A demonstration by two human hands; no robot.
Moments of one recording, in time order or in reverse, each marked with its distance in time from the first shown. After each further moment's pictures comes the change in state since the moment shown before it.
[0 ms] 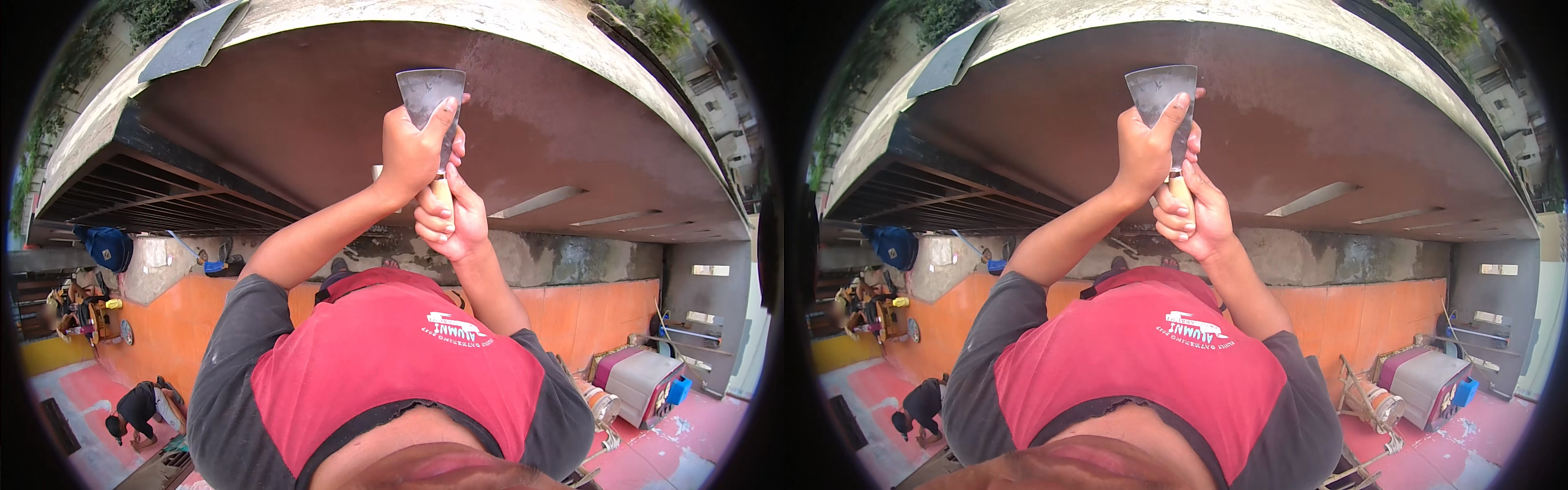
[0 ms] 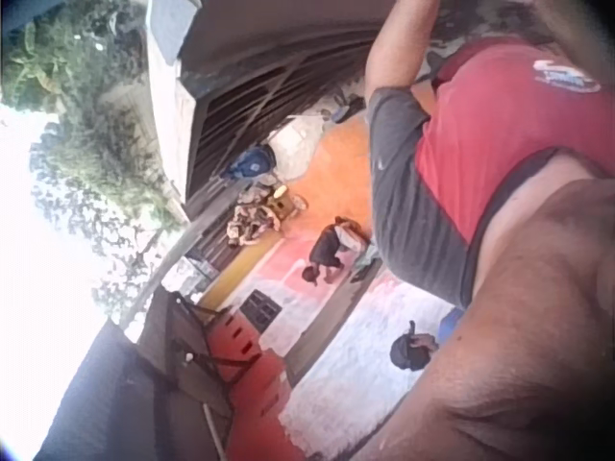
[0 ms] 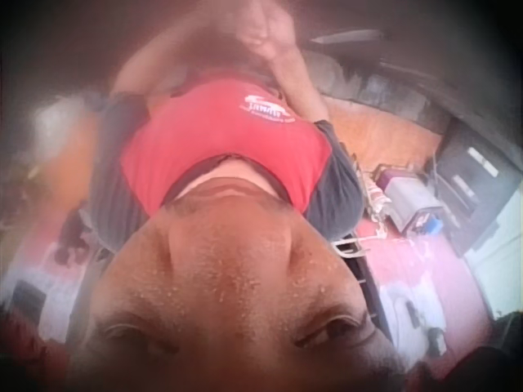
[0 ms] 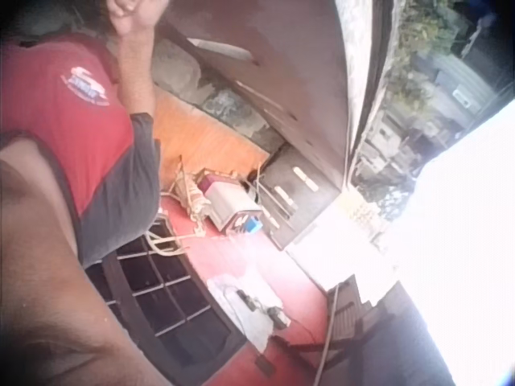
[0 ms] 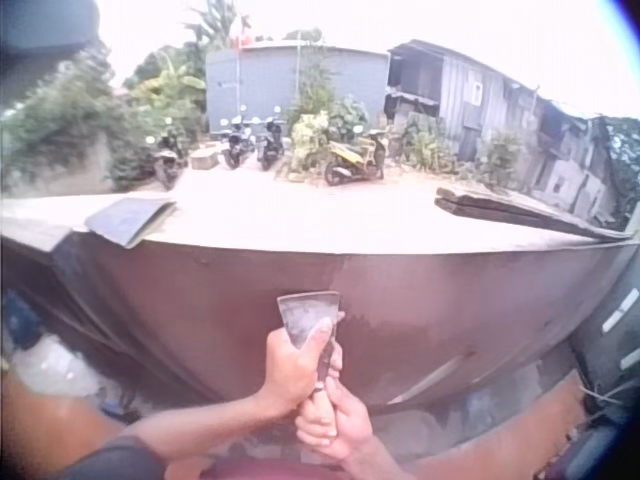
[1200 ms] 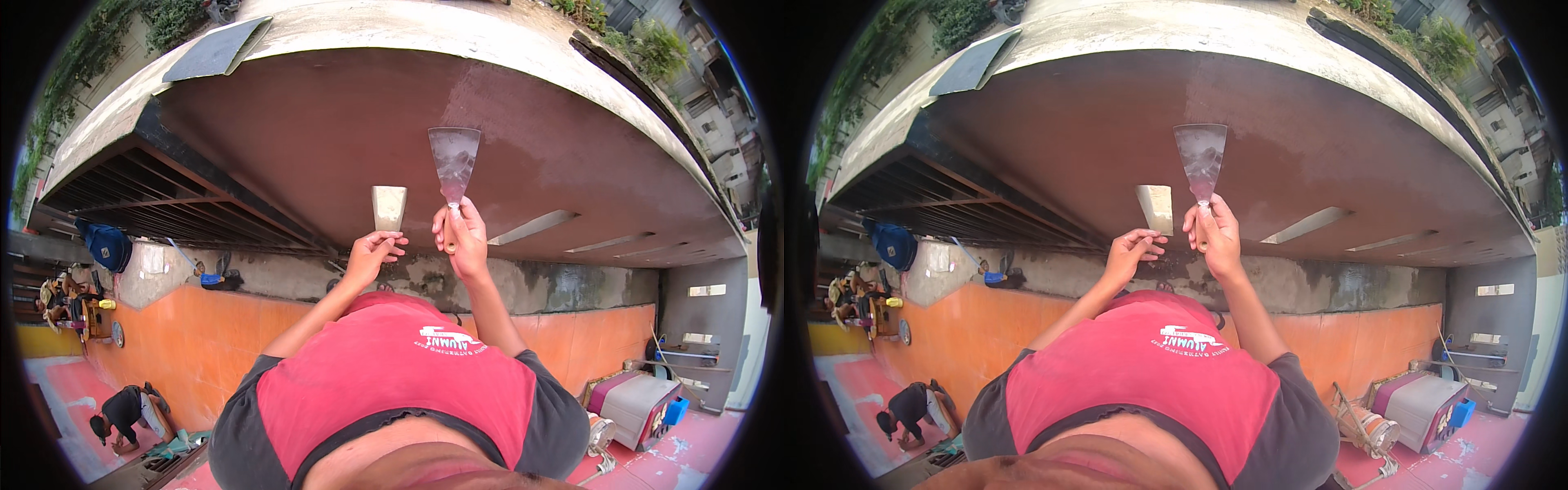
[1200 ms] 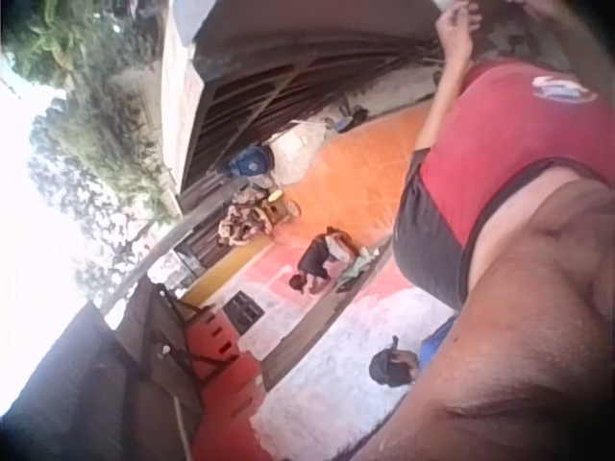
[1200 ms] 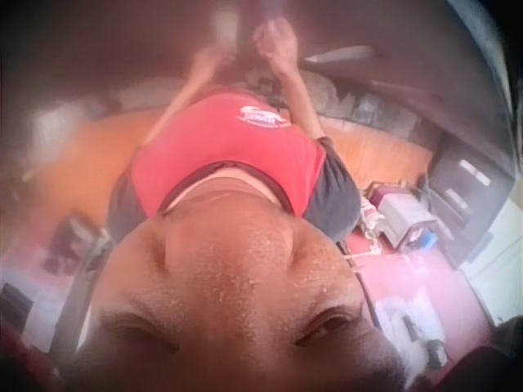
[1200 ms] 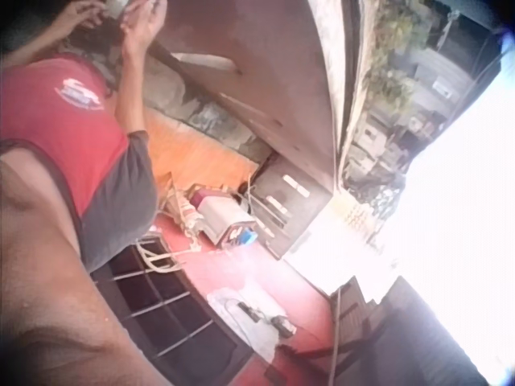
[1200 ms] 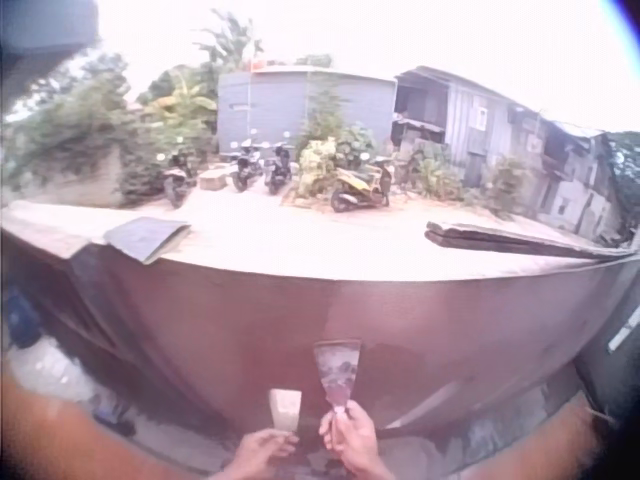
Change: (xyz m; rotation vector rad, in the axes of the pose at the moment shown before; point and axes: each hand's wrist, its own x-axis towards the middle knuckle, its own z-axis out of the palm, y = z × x) left_hand -0.143 -0.157 -0.116 0.039 0.027 -0.412; right_hand -0.026 -0.003 -0.050 -0.907 0.293 -0.423
